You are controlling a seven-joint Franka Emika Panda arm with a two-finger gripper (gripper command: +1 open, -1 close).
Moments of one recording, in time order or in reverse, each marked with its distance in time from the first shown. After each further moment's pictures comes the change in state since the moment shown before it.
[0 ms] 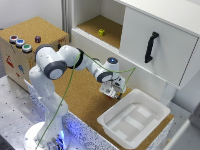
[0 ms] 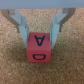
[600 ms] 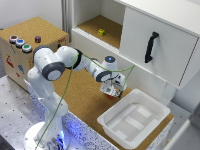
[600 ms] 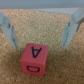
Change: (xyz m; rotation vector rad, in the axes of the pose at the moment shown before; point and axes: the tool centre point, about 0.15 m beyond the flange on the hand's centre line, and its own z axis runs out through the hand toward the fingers) arm 0.023 0.000 -0.005 -0.039 0.082 -0.083
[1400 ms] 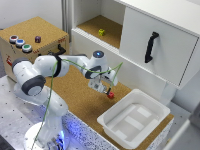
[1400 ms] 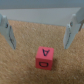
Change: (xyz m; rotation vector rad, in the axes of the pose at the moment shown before) arm -0.032 -0.010 -0.049 -0.024 0.082 -0.002
